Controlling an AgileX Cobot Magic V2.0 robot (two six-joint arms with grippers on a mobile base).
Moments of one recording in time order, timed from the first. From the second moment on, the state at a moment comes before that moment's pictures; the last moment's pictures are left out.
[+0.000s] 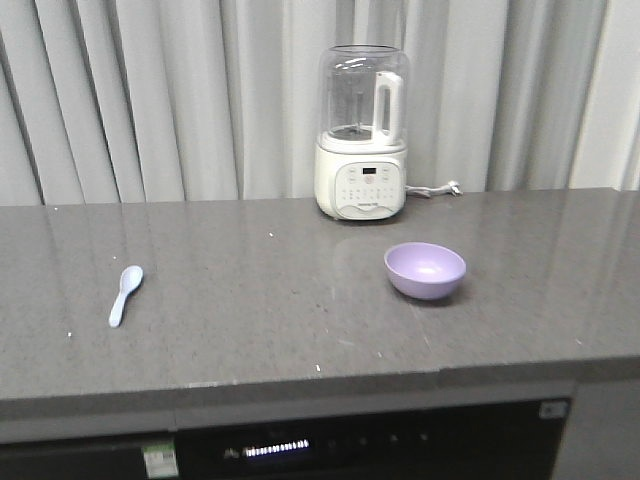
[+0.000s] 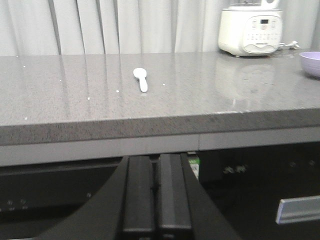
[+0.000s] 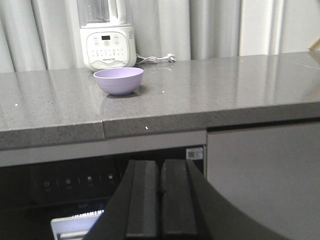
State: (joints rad) left arm -0.05 -0.01 0.03 0.09 0.14 -0.13; right arm -0.04 -0.01 0.03 0.02 0.11 0.03
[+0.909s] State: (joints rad) left arm -0.05 -0.01 0.03 0.09 0.14 -0.13; right arm -0.04 -0.01 0.03 0.02 0.11 0.03
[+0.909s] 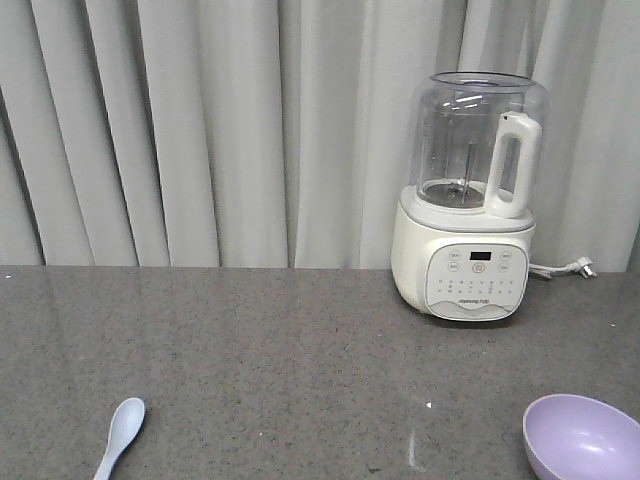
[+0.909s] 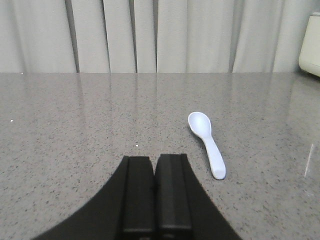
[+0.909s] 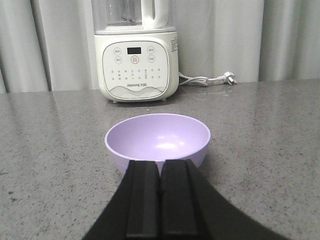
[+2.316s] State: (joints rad) left arm -0.05 0.51 -0.84 0.09 -0.06 -0.03; right arm -0.04 0.54 -0.78 0.01 -0.02 -0.09
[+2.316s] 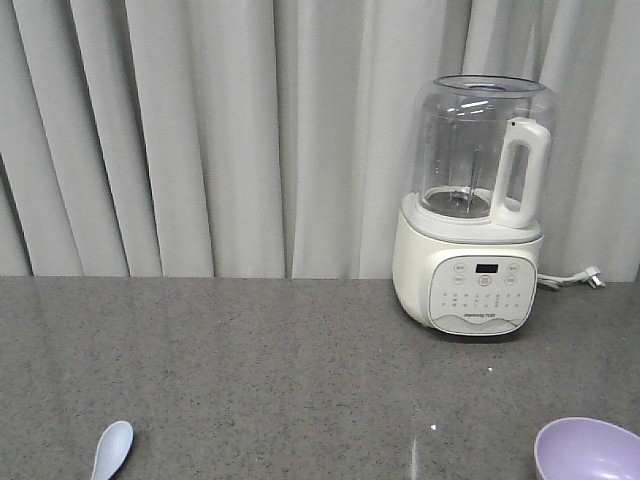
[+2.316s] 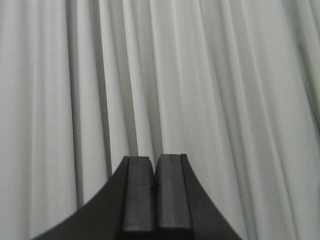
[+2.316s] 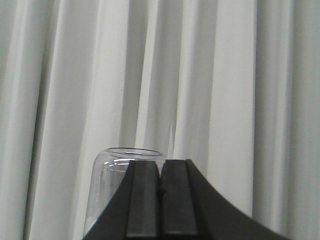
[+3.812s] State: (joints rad) left arm -0.22 1.36 -1.19 0.09 0.80 -0.16; right arm -0.04 0.94 -0.92 0.01 -0.02 -0.09
